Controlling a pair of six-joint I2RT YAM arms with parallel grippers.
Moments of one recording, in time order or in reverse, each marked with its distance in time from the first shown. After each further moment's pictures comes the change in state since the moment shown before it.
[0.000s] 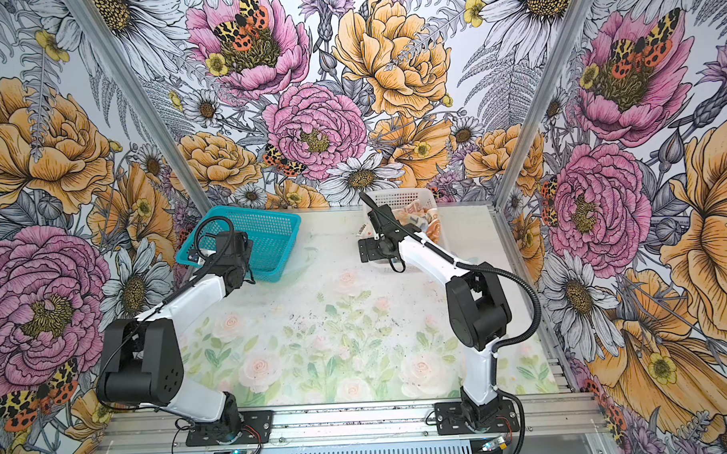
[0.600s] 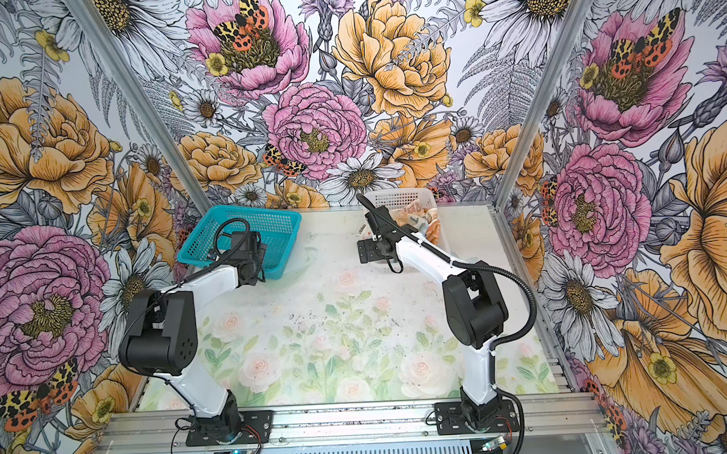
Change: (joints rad) left arm -0.029 0.200 0.096 0.018 0.092 -0.031; right arm 0.003 0.010 0.001 0.000 0.026 -0.003
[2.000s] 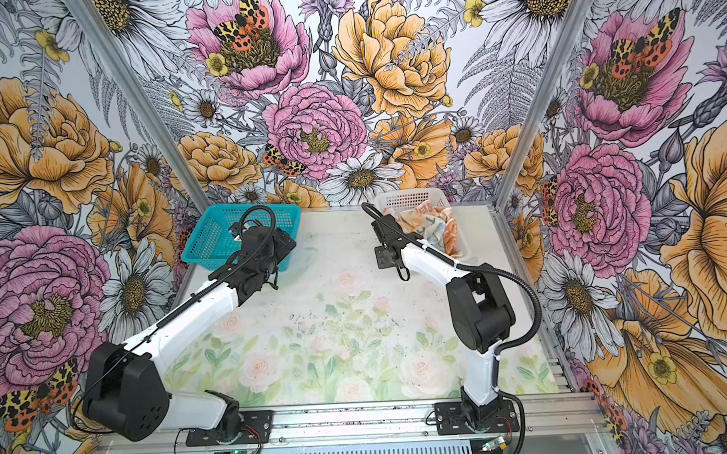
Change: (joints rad) left arm -0.327 -0.350 -0.011 -0.132 -0.092 0.377; right arm -0.037 -0.072 -0.166 0.034 0.149 -0.028
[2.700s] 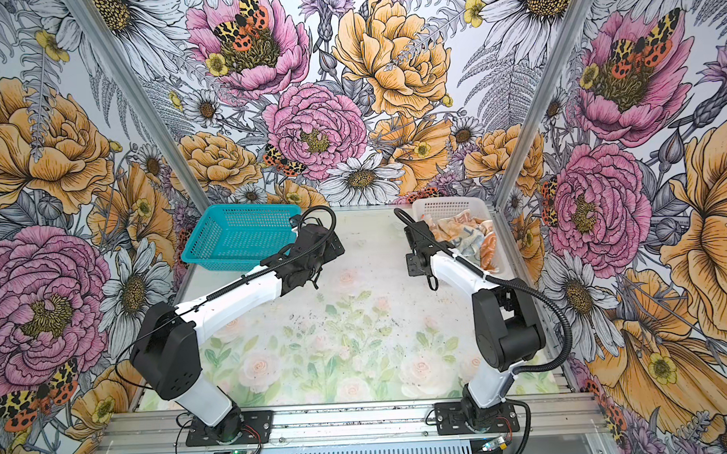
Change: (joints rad) left arm -0.230 0.259 0.206 -0.024 -0.018 0.089; right arm -0.138 -0.163 -0.203 0.002 0.040 -0.056
